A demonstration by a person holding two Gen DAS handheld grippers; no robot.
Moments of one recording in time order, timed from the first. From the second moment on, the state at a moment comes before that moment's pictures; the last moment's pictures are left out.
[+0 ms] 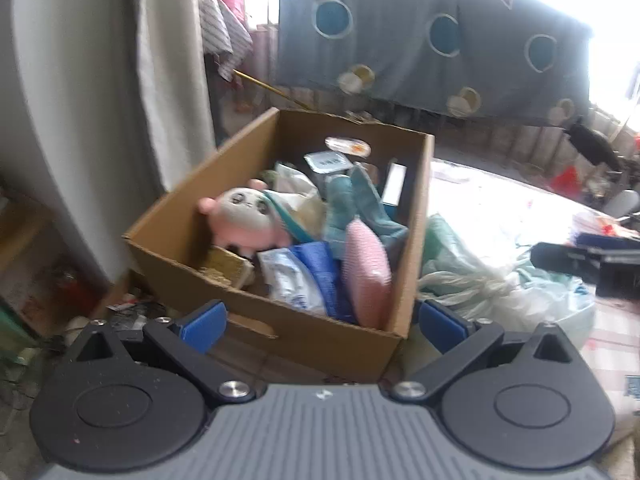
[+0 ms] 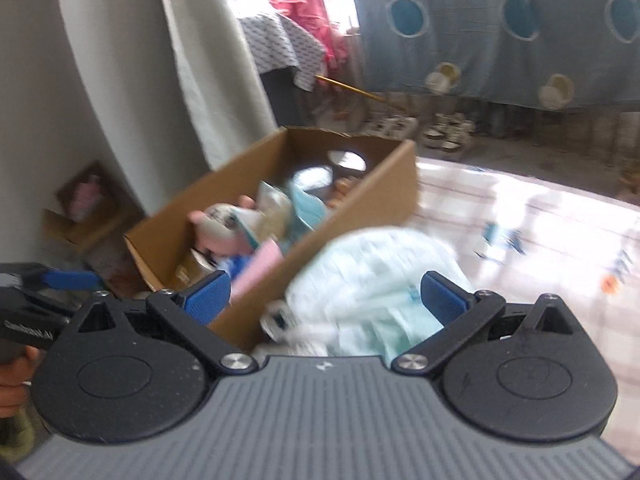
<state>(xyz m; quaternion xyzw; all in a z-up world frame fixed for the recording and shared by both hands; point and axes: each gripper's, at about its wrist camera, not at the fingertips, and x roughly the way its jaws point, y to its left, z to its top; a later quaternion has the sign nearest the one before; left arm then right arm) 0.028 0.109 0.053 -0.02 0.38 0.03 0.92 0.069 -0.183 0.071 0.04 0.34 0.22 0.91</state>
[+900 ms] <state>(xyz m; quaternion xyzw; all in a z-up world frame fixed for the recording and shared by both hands) 0.024 0.088 0.042 0.02 0.36 0.01 0.93 0.001 -0.165 0.060 0.03 0.36 0.09 0.93</state>
